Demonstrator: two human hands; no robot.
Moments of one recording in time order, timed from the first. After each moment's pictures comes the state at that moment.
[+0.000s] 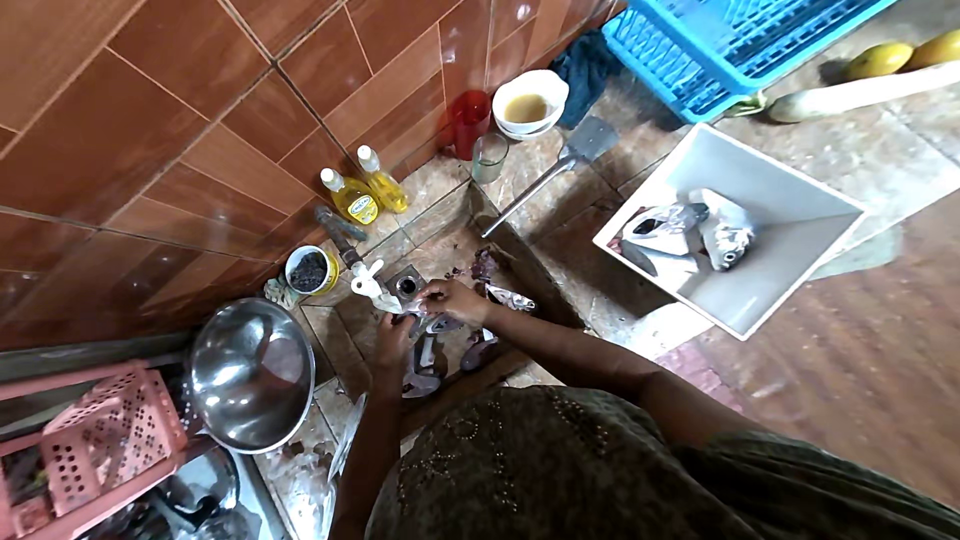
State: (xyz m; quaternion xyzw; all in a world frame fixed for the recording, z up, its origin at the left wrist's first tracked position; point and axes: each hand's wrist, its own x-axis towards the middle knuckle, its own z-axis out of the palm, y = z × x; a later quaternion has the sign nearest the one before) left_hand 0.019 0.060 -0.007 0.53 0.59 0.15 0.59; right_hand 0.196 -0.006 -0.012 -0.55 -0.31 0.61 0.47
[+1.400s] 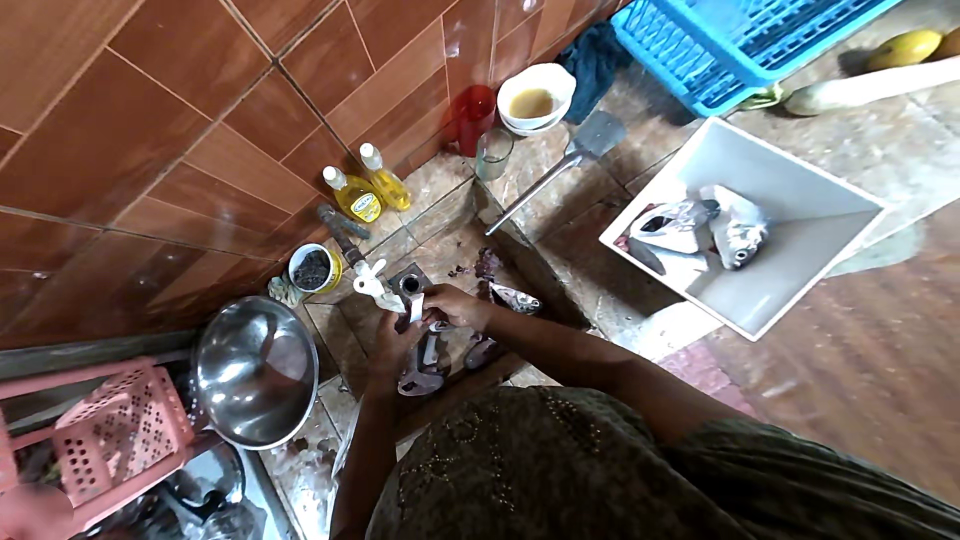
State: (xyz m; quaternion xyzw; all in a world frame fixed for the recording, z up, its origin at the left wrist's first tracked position) left_hand -0.004 0.073 0.006 0.73 0.50 -0.02 0.47; right_hand 0.172 0.014 -0.045 -0.49 -0.07 0.73 0.47
